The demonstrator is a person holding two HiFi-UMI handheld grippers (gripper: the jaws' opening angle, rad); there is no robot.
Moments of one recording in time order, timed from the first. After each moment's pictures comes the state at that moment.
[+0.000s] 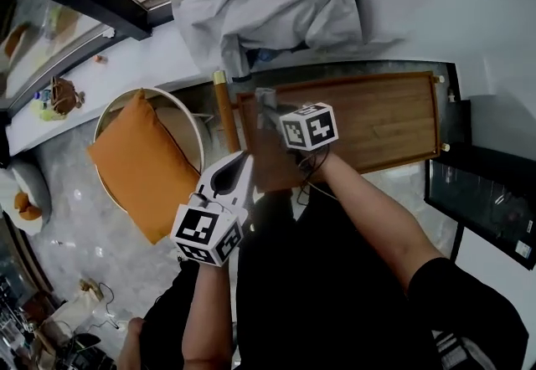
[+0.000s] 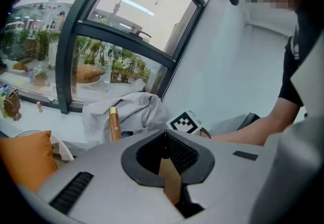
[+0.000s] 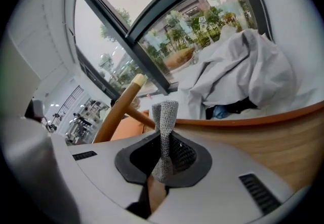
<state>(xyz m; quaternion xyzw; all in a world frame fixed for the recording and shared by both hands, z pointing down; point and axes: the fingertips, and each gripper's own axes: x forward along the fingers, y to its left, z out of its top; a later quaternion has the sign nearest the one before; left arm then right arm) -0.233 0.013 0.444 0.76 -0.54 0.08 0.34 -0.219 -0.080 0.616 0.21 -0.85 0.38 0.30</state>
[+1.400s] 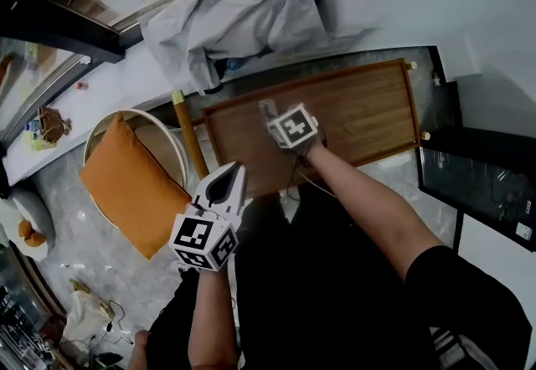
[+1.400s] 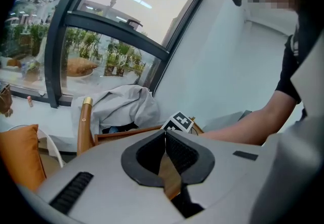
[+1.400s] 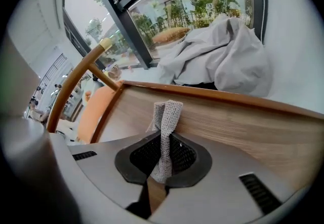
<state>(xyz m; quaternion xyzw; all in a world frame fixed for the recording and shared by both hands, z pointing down) -0.172 -0.001 0.459 0.77 -0.52 0.09 0.36 -0.117 -0.097 0.683 0.23 -0.80 0.32 0.46</state>
